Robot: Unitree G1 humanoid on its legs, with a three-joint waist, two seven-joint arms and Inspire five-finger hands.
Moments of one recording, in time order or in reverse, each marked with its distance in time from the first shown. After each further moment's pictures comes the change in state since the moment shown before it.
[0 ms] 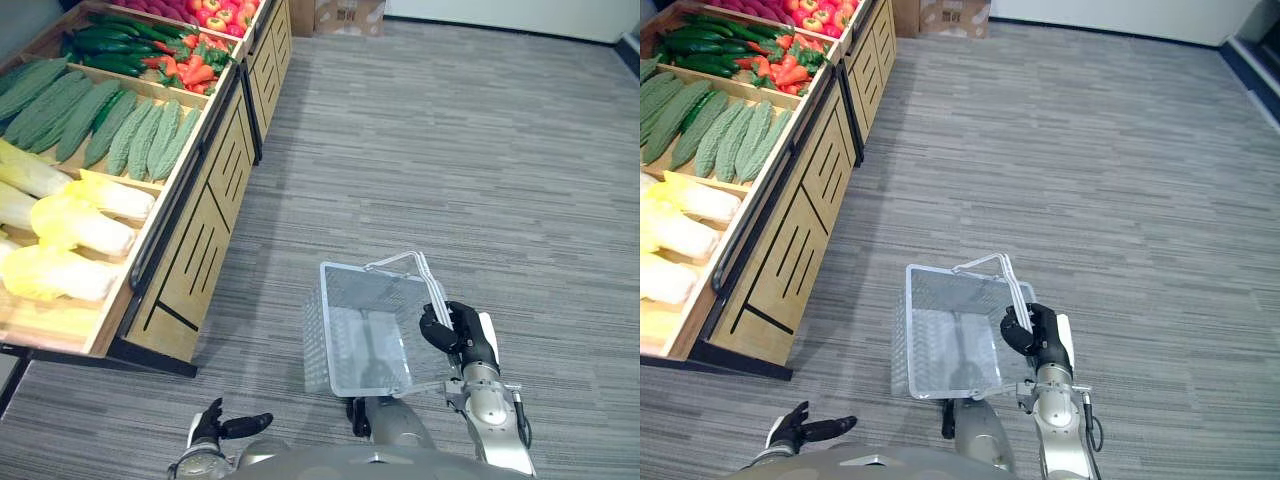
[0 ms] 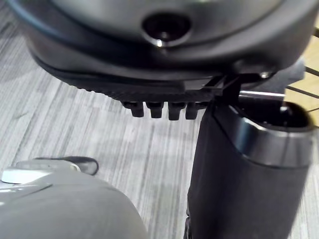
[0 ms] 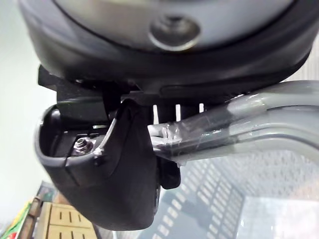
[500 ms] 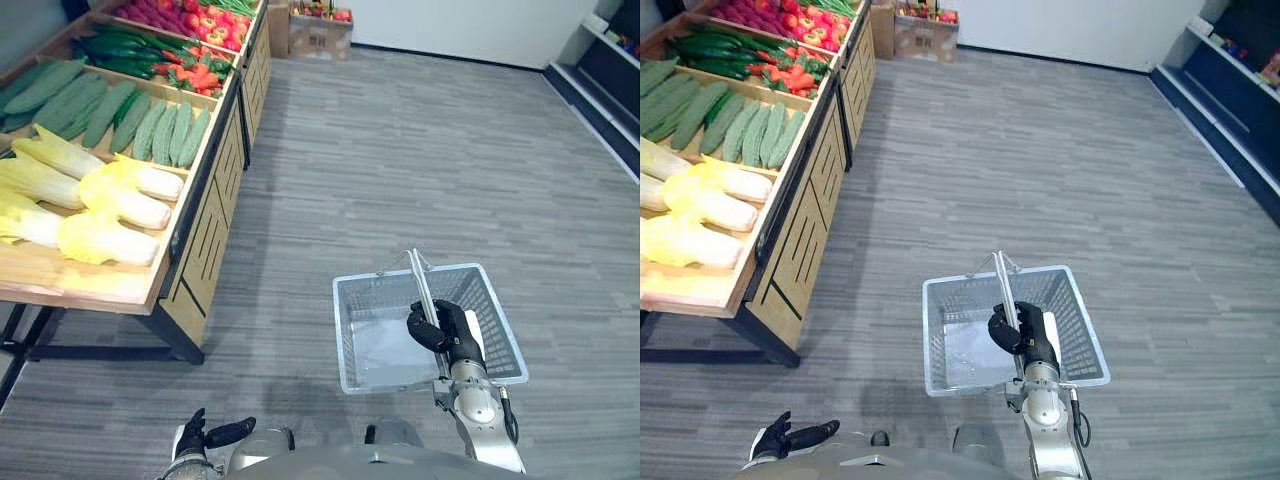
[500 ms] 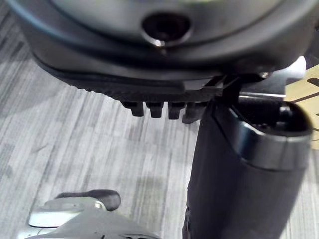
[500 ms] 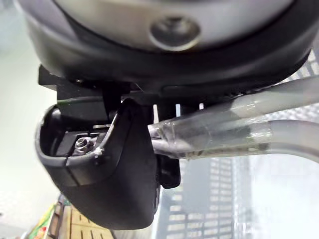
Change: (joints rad) left arm 0.054 0.024 0.027 -0.027 -0.017 0.004 0.016; right arm 0.007 0.013 0.065 -0.001 -0.004 -0.001 -0.005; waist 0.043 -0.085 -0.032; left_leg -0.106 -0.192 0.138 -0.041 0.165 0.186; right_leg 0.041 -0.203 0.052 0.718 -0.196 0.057
